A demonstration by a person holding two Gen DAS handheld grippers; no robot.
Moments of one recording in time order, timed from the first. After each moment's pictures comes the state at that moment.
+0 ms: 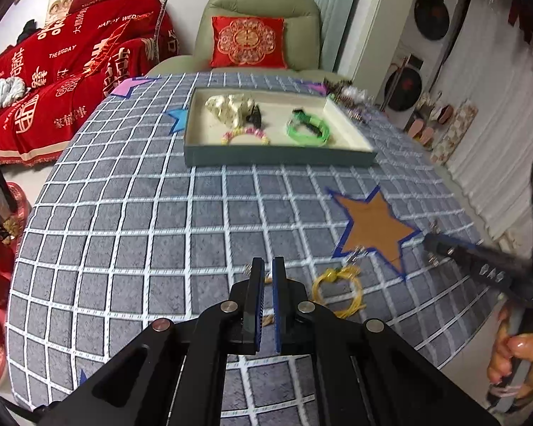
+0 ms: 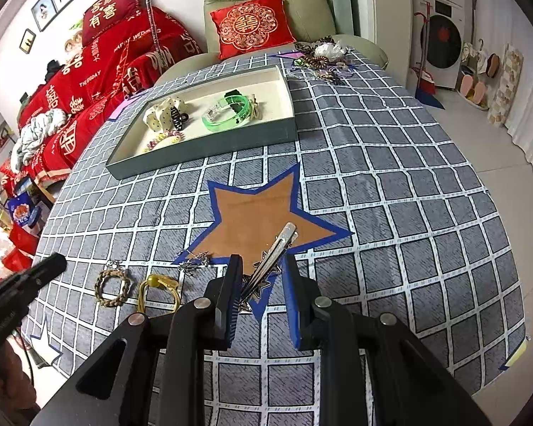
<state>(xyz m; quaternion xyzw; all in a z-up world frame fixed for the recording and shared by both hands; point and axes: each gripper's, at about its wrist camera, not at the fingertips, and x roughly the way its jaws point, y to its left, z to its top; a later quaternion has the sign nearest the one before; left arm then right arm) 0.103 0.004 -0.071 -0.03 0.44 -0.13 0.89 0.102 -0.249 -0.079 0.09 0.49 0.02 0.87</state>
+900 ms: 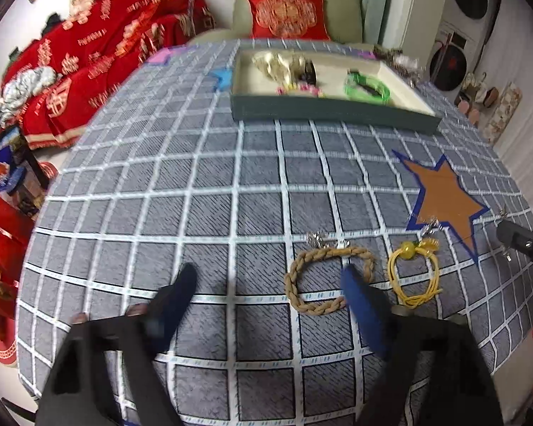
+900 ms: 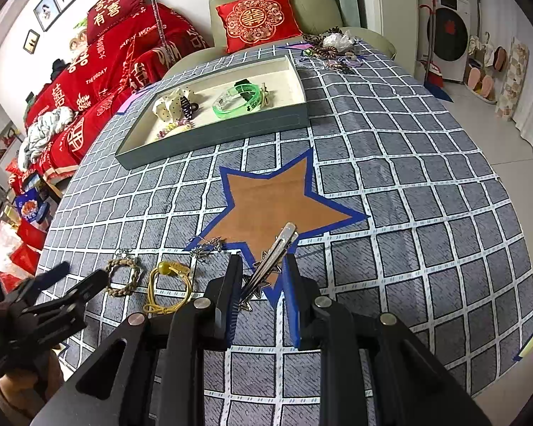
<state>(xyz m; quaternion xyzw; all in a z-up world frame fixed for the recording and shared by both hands) 0.129 0.011 -0.124 0.00 0.49 -0.06 0.87 0.096 -0.244 -0.087 0.10 0.49 0.03 0.86</state>
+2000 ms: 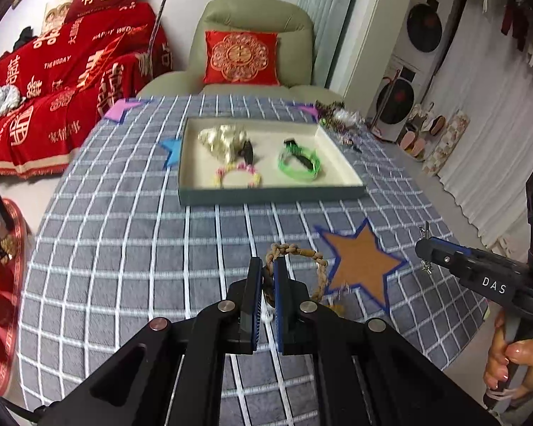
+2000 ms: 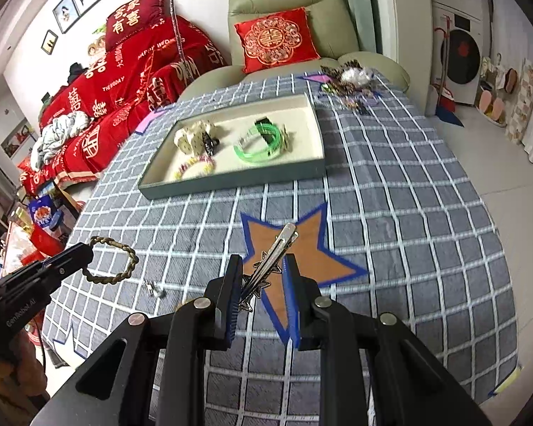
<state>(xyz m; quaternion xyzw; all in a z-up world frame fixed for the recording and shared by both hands) 0.128 0.007 -0.027 -0.04 0.41 -0.15 0.90 0.118 -0.243 -0.039 0.09 0.46 0.06 0.88</state>
